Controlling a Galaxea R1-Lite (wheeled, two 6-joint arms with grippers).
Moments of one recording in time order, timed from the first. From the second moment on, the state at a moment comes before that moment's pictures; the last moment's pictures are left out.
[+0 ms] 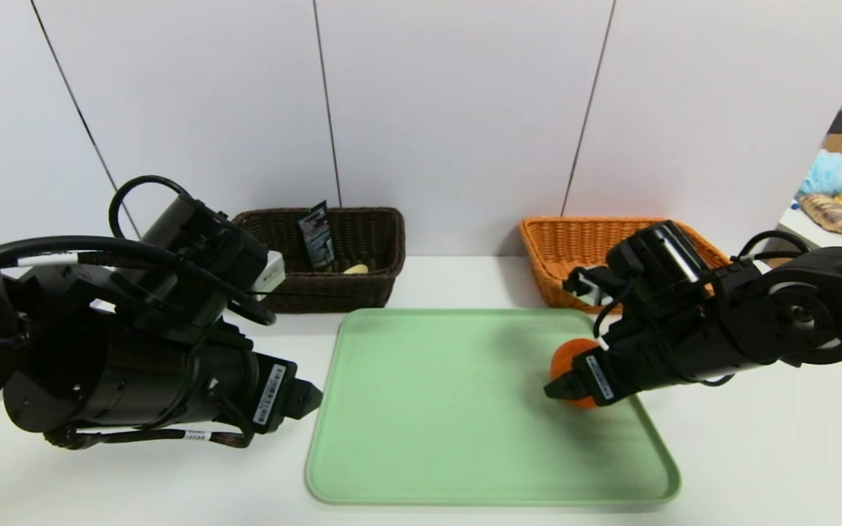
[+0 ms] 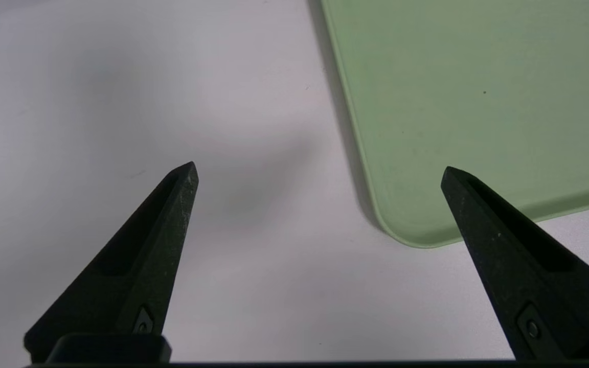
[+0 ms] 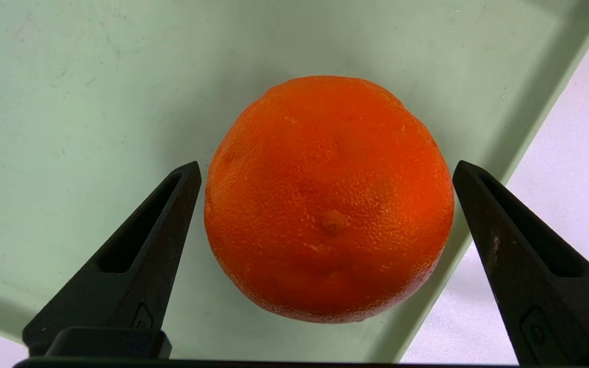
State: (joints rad) left arm -0.67 1.52 -1.07 0.46 0.27 -0.31; right arm 0.43 1.79 -1.05 0.24 0.00 0.00
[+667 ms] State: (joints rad) left arm -0.67 1.52 -1.07 0.46 0.27 -0.31; right arm 0.44 1.78 -1.04 0.24 0.00 -0.01
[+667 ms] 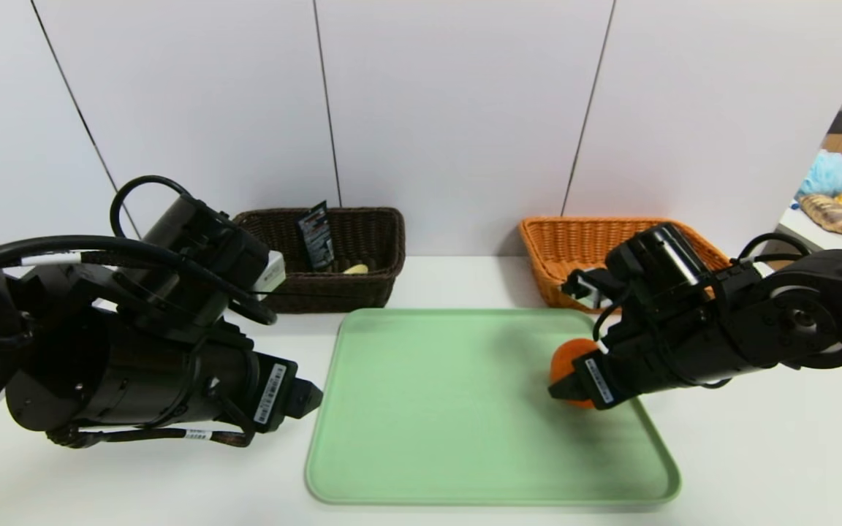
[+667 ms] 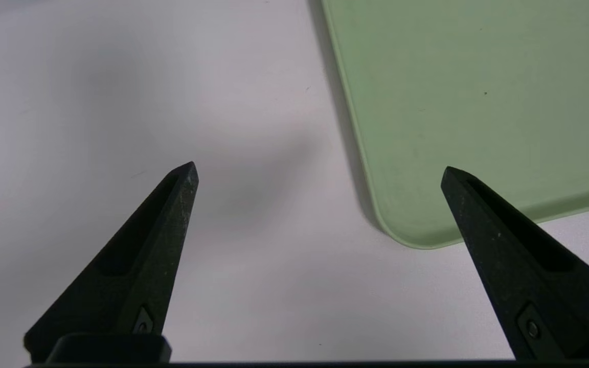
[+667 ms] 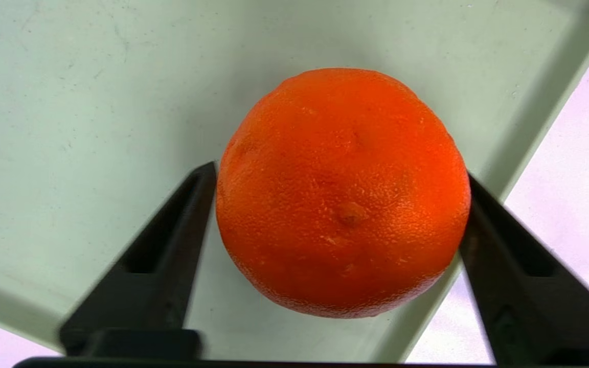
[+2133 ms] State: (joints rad) left arm -0.67 1.52 -1.07 0.46 0.26 -0.31; right arm 0.23 1.74 -1.40 0.13 -0.08 -0.05
